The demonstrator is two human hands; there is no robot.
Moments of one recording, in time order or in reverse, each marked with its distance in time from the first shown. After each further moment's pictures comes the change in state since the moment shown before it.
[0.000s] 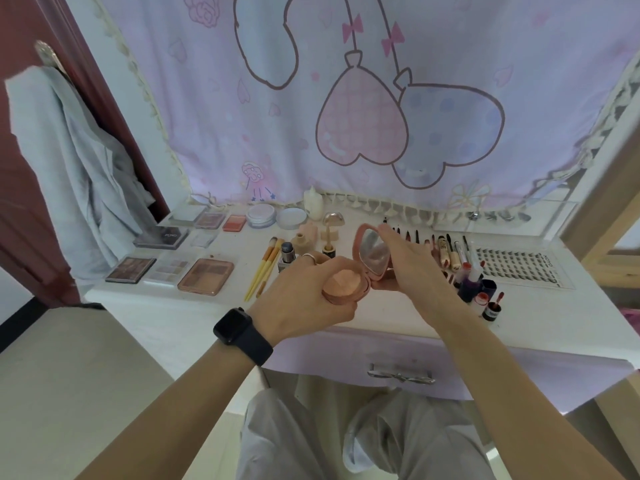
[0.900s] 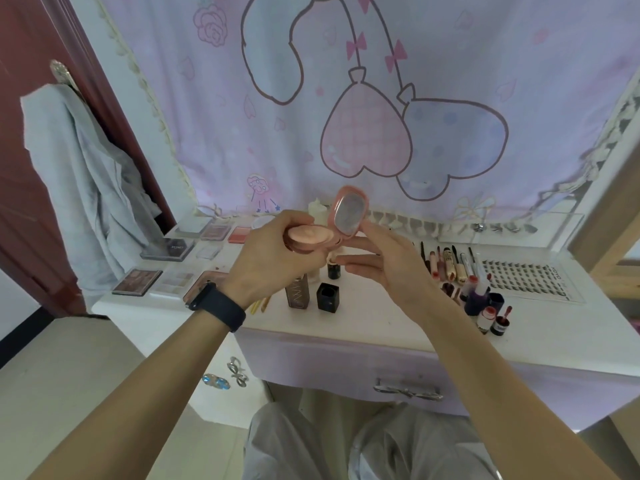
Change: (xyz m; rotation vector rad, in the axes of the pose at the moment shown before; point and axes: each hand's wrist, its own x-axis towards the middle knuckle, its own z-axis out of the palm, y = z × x) left_hand 0.026 -0.015 -0.062 -0.284 0.242 -0.228; right_hand 0.008 -0.030 0.026 0.200 -0.136 -0.131
